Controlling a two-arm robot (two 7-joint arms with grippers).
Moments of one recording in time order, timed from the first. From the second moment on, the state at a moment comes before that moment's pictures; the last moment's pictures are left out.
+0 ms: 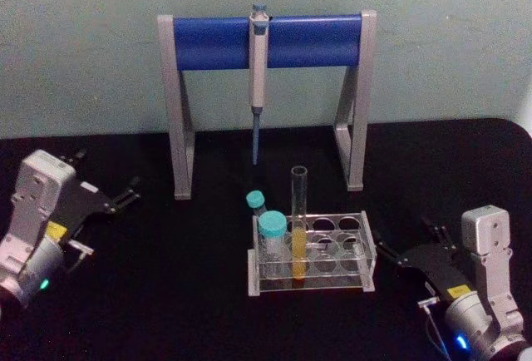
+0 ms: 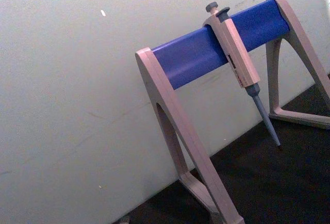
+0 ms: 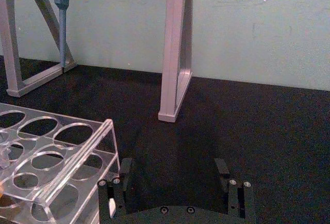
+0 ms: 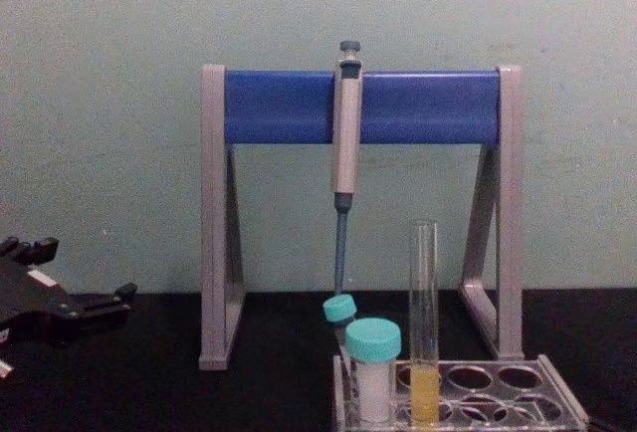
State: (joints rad) left arm -0.20 0.60 0.45 -1.41 -0.25 -0.12 0.03; right arm 0.01 0.29 -0.23 -1.37 0.24 -0.12 0.11
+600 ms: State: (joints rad) left arm -0.20 0.60 0.45 -1.41 -0.25 -0.12 0.03; right arm 0.01 0.29 -0.23 -1.37 0.24 -0.12 0.11
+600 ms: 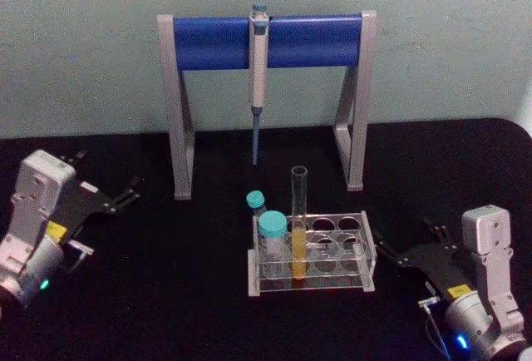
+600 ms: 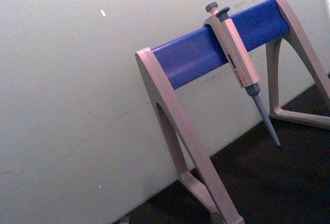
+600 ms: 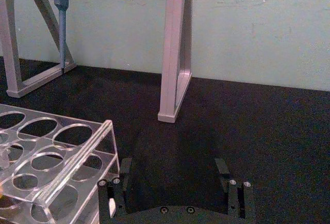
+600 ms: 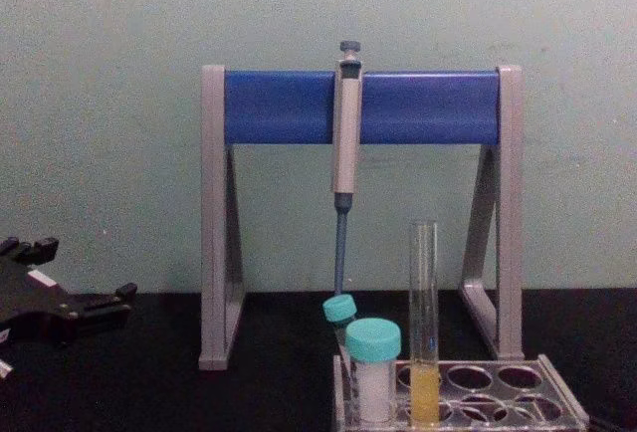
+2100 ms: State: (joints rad) left arm -0.20 0.60 0.45 -1.41 -0.25 -0.12 0.03; right arm 0.01 0.29 -0.23 -1.37 0.24 -0.12 0.11
